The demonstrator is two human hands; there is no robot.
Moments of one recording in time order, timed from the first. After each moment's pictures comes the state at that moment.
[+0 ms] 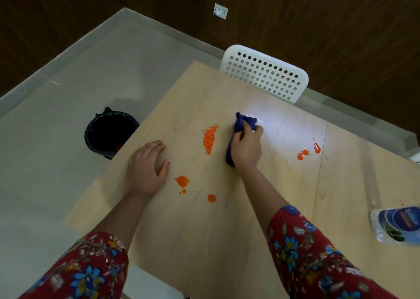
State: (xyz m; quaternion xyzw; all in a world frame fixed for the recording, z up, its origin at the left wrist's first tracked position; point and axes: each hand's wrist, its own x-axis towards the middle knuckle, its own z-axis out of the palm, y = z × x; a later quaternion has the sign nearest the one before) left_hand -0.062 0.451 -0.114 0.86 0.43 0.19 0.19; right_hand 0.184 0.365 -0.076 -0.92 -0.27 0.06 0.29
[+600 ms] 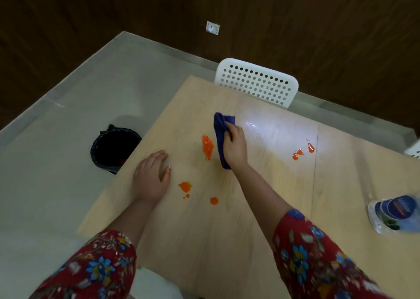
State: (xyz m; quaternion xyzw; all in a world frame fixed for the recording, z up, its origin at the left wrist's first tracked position) left_hand -0.063 0.450 -0.110 0.86 0.43 0.18 0.20; right_hand 0.160 0.371 -0.043 -0.83 -0.31 0.17 0.44
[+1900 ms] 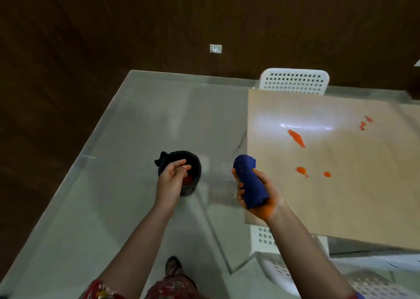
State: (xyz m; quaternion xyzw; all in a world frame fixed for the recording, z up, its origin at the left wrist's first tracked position) left_hand -0.328 0.634 0.011 0.61 0.42 0.22 0.63; right_hand -0.201 0.454 0.021 -0.35 0.20 0.53 0.75
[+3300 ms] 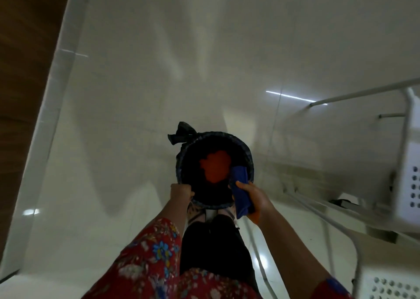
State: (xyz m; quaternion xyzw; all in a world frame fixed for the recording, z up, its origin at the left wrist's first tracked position) left_hand -0.192 0.982 -0.508 0.31 0.76 -0.17 0.54; right_hand -0.045 0.834 -0.397 -0.55 0.35 0.59 0.48
